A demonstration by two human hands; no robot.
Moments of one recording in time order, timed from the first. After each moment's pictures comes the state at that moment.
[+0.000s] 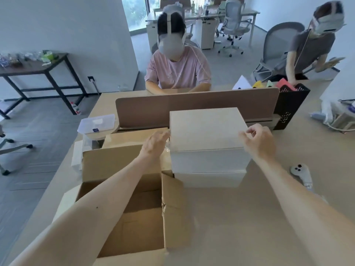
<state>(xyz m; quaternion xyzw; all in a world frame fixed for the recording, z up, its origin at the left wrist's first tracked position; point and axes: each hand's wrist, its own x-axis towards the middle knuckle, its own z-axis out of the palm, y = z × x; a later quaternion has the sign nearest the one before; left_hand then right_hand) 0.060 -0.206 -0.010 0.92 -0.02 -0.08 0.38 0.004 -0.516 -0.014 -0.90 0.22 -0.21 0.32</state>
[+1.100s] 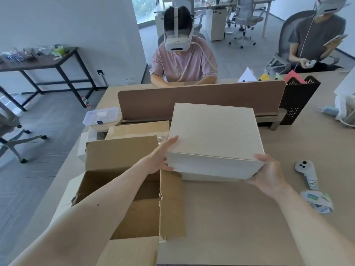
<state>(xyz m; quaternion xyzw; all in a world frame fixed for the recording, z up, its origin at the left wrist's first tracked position) 0.023 -0.226 -0.032 0.70 0.08 -0.33 0.62 -0.066 -0.548 -0.064 -0.53 0.25 0.07 0.80</state>
